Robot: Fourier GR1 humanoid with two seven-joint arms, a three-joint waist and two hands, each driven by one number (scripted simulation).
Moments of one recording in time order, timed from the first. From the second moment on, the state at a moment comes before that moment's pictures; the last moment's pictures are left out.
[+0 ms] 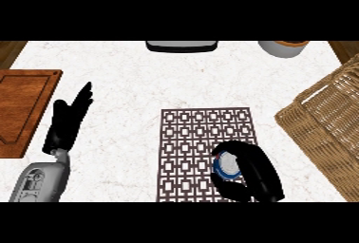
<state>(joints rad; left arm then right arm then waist) -0.22 0.20 0.05 -1.39 -0.12 0.01 0.24 0.05 -0.10 0.39 -1.69 0.83 0.01 0.14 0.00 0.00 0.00</state>
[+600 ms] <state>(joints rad) -0.21 0.21 0.08 -1.39 -0.12 -0.01 0.24 0.13 -0.28 0.51 -1.79 1.07 0.01 0.07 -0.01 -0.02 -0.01</state>
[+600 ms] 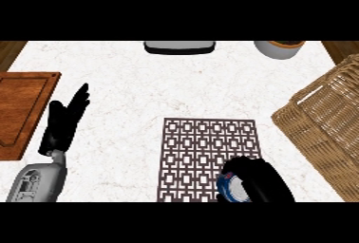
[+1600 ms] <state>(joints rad) -0.21 0.22 0.09 -1.40 -0.11 -0.02 0.24 0.63 -0.46 0.68 -2.38 1.03 -0.01 0.04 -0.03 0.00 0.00</state>
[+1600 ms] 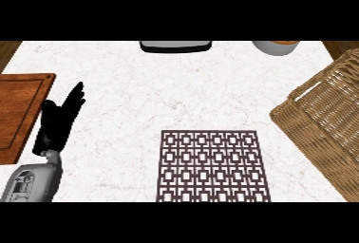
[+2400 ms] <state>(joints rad) -0.19 0.21 0.08 -1.42 -0.13 -0.01 0.23 0.57 -0.31 0.64 -2.40 1.02 -0.04 0.14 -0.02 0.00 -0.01</state>
